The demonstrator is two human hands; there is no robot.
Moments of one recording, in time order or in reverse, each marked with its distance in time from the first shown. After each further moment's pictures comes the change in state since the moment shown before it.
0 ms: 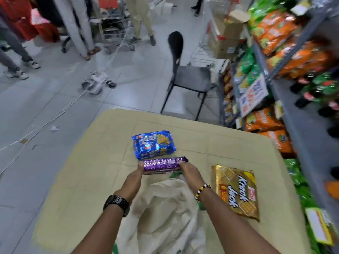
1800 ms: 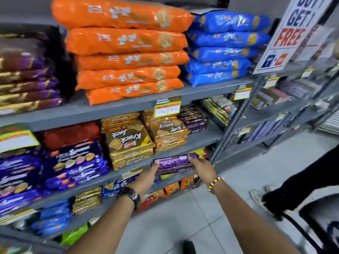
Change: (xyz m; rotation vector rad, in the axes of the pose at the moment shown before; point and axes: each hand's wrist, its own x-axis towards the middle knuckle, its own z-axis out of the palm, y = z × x) left_hand -0.757 -0.438 0.414 1.387 -1.816 0.189; right_hand -1.006 0.472 0.046 1.115 1.784 1.005
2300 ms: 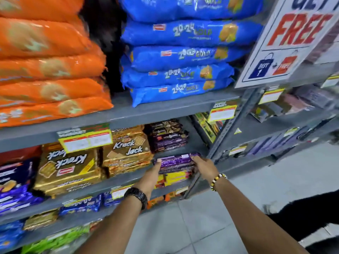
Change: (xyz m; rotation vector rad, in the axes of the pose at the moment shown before) left_hand 0.177 0.111 0.186 -0.196 0.130 -0.143; right_hand 0.236 -0.007 -0.163 -0.071 -0.111 0.032
